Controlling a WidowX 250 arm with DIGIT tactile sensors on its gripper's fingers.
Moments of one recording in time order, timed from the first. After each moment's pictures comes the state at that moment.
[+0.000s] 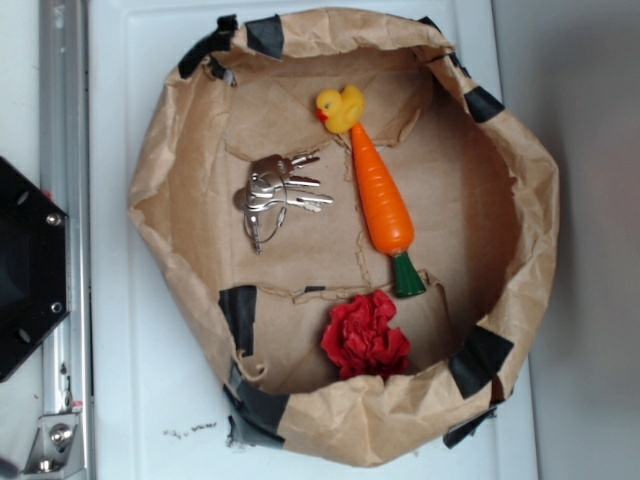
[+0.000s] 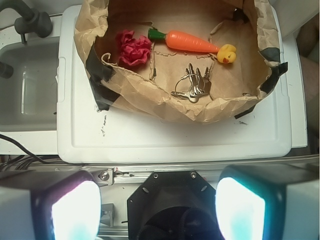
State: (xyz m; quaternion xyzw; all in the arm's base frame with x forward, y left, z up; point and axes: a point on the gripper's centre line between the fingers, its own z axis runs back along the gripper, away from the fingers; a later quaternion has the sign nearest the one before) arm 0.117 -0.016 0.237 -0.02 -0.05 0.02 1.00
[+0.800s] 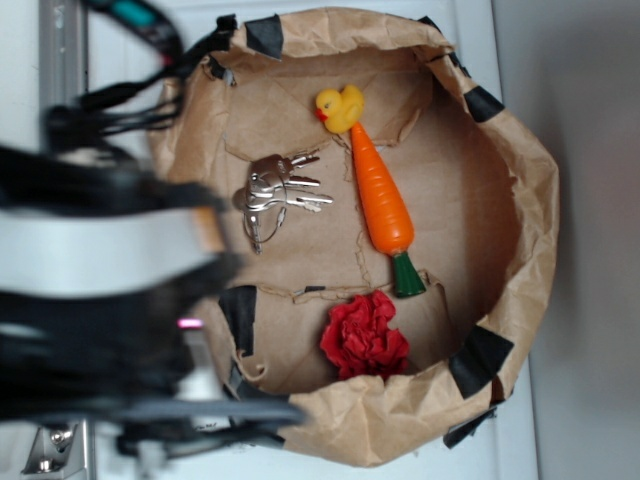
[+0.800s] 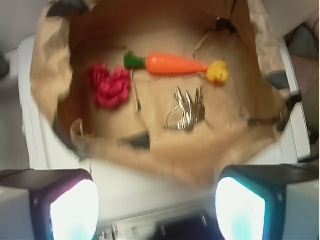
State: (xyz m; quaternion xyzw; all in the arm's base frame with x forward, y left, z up) arm 0.202 -0.016 0.202 0.02 -0.07 0.13 0.99
